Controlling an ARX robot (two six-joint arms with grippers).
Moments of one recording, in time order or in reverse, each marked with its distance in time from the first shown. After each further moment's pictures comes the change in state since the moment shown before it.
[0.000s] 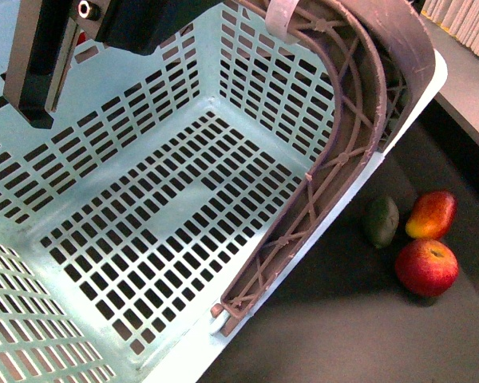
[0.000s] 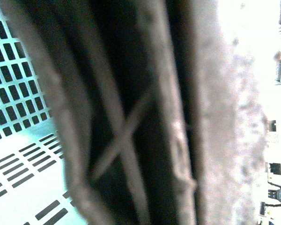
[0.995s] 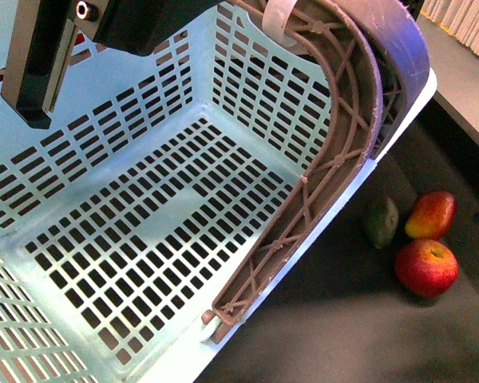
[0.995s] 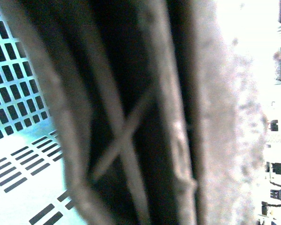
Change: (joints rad) left arm 0.000 0.000 0.002 0.000 -0.001 0.006; right arm -0.348 1.777 0.494 0.369 -0.265 0.078
